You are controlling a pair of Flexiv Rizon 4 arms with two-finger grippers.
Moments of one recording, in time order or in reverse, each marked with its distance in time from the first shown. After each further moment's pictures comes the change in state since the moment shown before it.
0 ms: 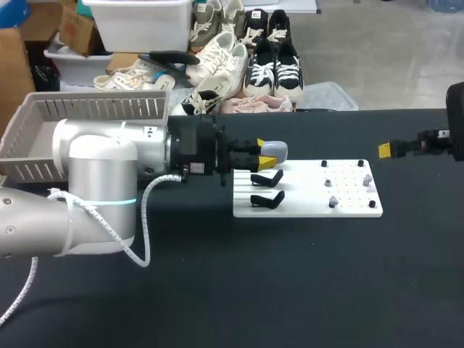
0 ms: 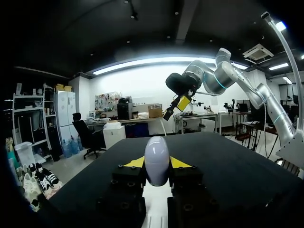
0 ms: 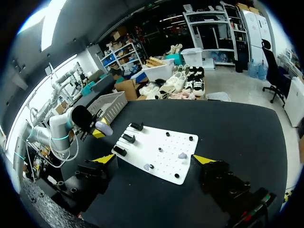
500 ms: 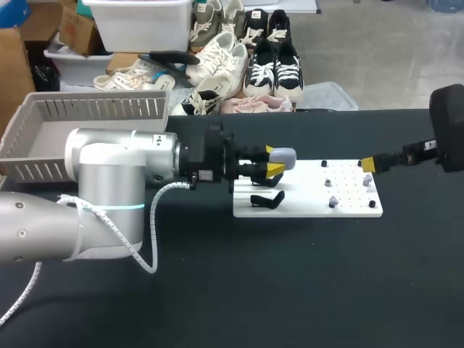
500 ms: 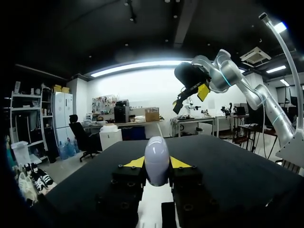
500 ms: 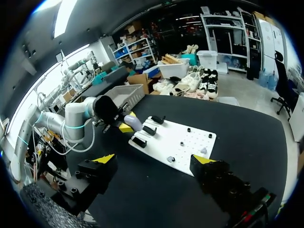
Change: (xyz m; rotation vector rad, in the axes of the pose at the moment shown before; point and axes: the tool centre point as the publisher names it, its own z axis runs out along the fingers) left arm 0.005 -0.010 0.015 0.022 -0.043 -0.005; right arm 0.015 0.061 -0.009 -0.048 0.049 -0.110
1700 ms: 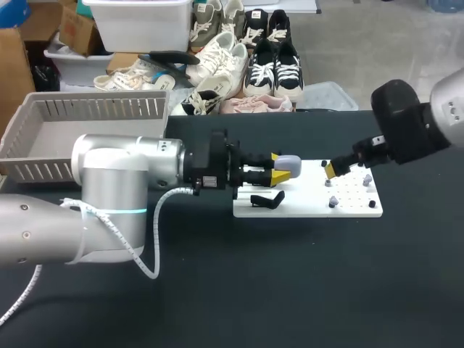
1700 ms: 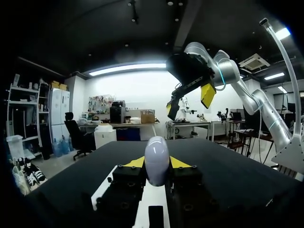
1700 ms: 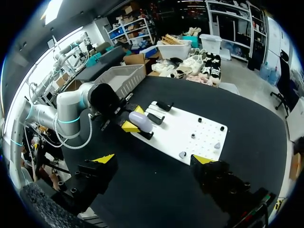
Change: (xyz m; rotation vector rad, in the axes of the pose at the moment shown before) left arm 0.003 -0.015 0.010 0.045 -0.023 -0.046; right arm -0.002 0.031 0.040 0.054 0.190 -0.004
